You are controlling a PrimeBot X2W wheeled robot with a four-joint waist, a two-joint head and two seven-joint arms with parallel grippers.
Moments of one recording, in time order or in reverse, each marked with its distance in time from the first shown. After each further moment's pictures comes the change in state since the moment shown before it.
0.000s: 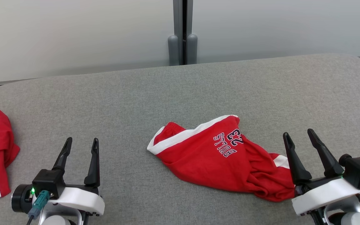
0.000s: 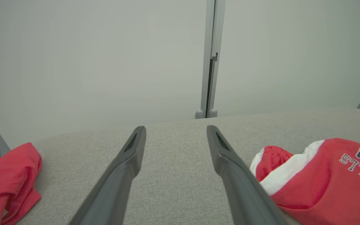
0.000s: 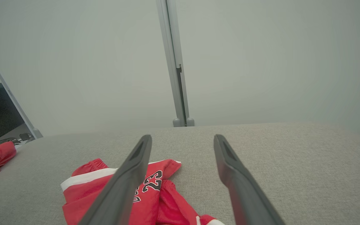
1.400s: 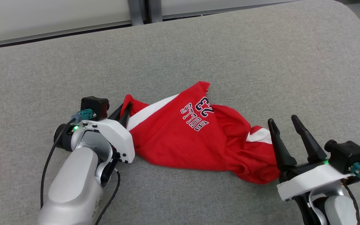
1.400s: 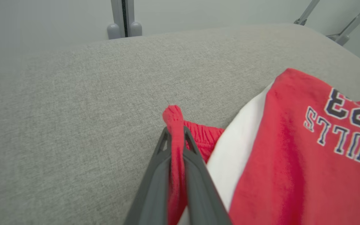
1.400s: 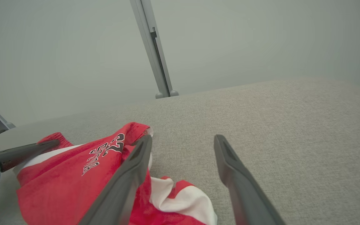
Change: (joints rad) left arm -0.479 -0.050 -0.225 0.436 -0.132 -0.112 0.322; right arm -0.113 0.027 0.069 0.086 0.043 0.000 -0.043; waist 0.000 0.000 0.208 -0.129
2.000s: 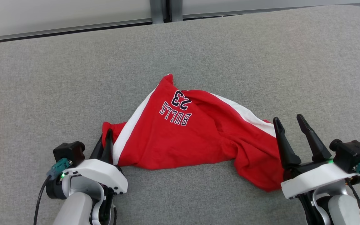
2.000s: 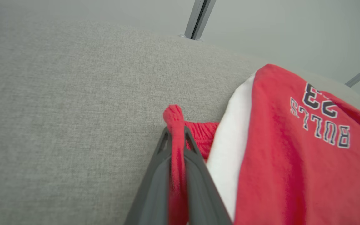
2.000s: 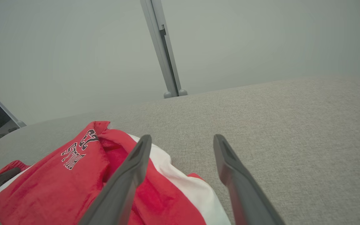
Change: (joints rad) left arm 0.293 -0.018 0.118 -0.239 -0.135 0.155 -0.171; right arm -0.001 0.005 -0.032 0.011 -0.002 0.000 0.000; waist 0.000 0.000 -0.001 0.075
